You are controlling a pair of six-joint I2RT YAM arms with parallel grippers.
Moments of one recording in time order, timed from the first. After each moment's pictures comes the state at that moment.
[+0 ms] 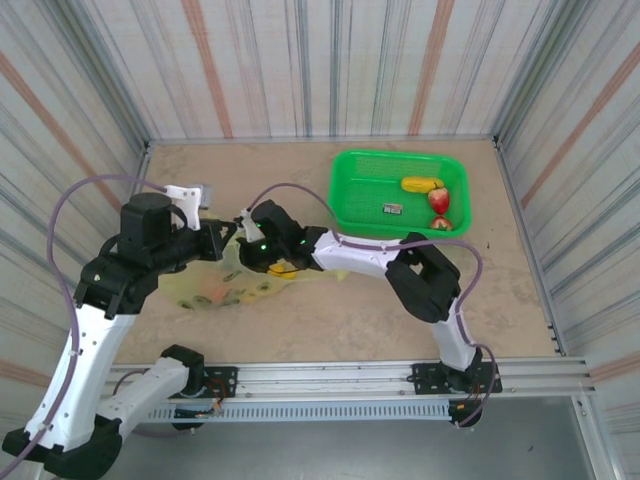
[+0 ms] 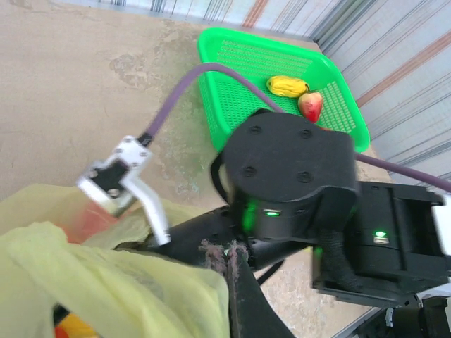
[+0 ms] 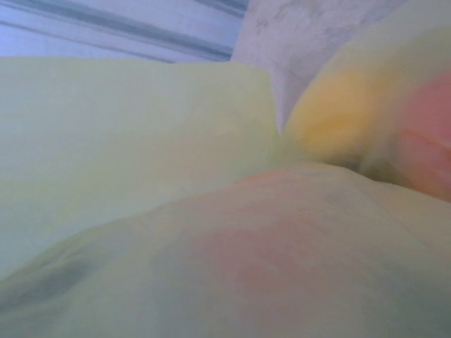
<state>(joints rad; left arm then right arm) -0.36 0.84 1.23 -0.94 0.27 -0.36 1.01 2.01 1.47 0.02 -0.54 0.95</state>
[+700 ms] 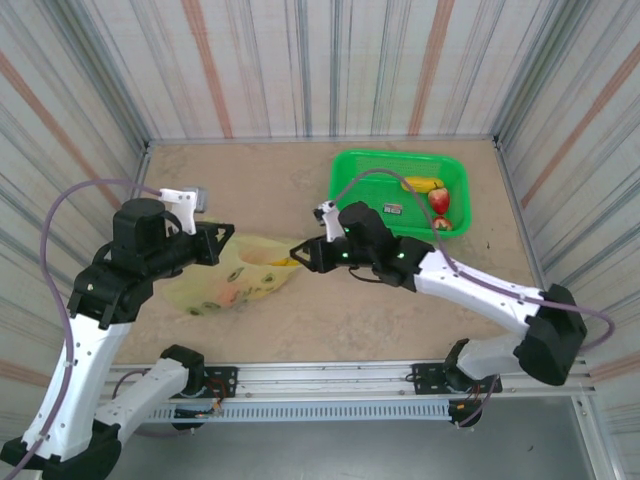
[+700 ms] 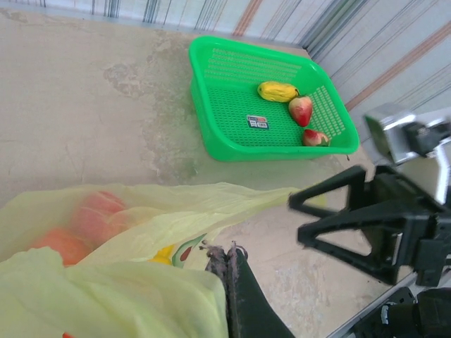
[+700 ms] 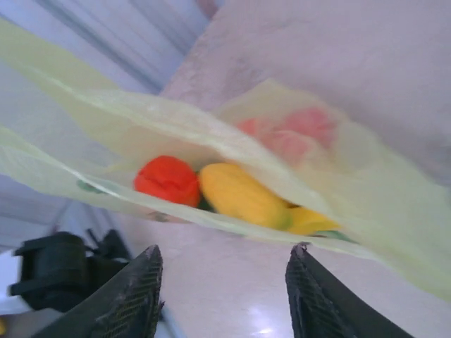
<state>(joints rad) -0.36 0.81 1.23 -0.94 0.29 -0.35 0.87 1.23 1.02 -0.31 -0.14 0.49</state>
